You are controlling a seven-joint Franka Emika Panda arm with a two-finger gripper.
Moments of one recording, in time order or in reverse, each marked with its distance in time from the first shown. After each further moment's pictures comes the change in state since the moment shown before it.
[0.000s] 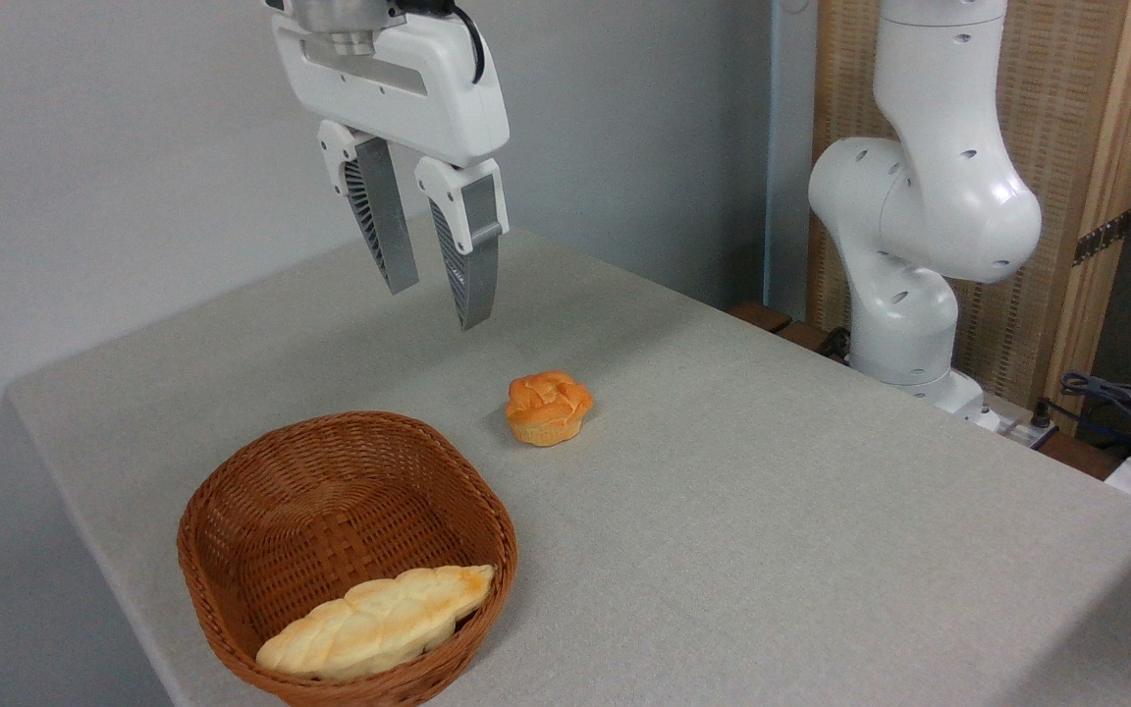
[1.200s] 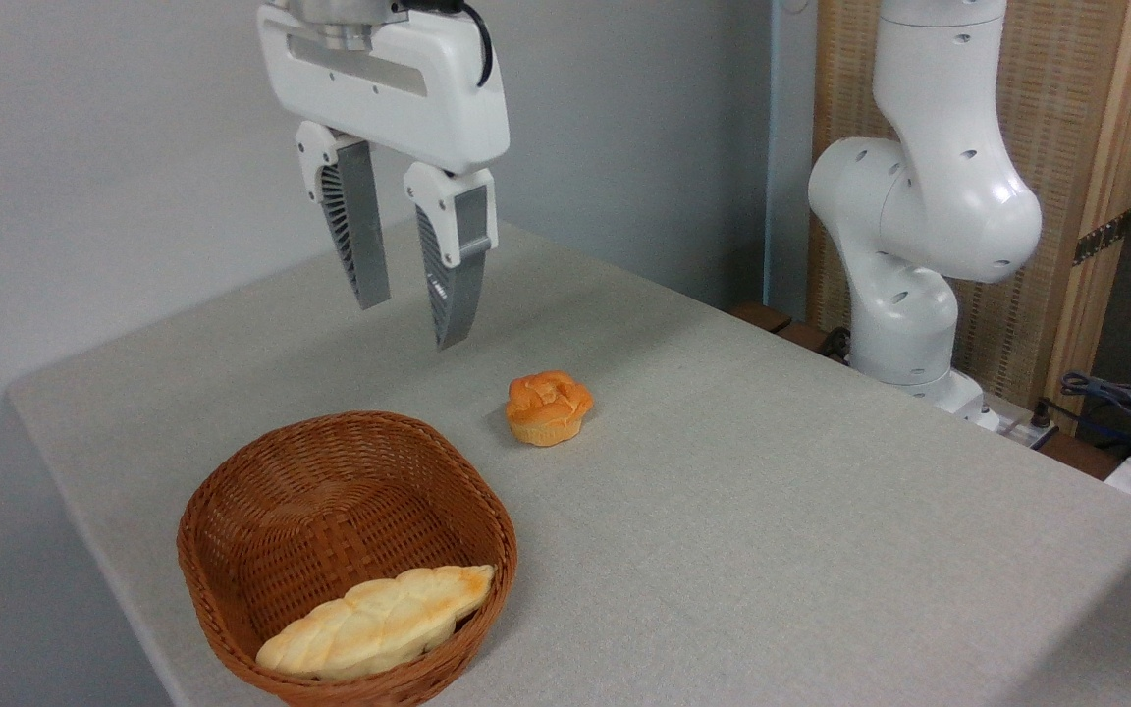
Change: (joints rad) arm 0.006 0.008 0.038 -0.001 -0.008 0.113 0.000
